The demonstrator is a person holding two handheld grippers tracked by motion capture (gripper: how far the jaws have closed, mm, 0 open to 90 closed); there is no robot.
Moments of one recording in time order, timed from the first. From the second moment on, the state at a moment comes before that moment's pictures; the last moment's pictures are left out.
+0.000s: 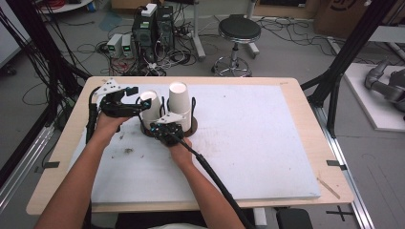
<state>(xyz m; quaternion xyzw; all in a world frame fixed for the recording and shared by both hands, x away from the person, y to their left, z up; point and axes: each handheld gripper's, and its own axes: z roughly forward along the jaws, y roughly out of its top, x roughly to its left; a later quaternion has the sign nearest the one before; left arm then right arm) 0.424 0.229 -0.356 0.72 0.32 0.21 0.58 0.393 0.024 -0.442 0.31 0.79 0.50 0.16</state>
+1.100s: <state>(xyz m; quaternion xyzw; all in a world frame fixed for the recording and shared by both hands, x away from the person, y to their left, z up) 0.435 0.212 -0.362 0.75 0.32 0.23 0.54 0.393 0.034 -0.441 0.35 0.78 0.48 0.16</state>
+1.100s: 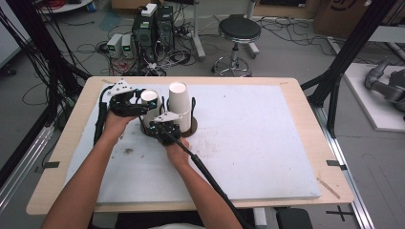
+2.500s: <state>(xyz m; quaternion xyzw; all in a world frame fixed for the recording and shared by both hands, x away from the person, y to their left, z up) 0.394 0.223 -0.291 0.70 0.33 0.25 0.58 0.369 -0.065 -0.389 0.23 0.82 0.52 0.11</state>
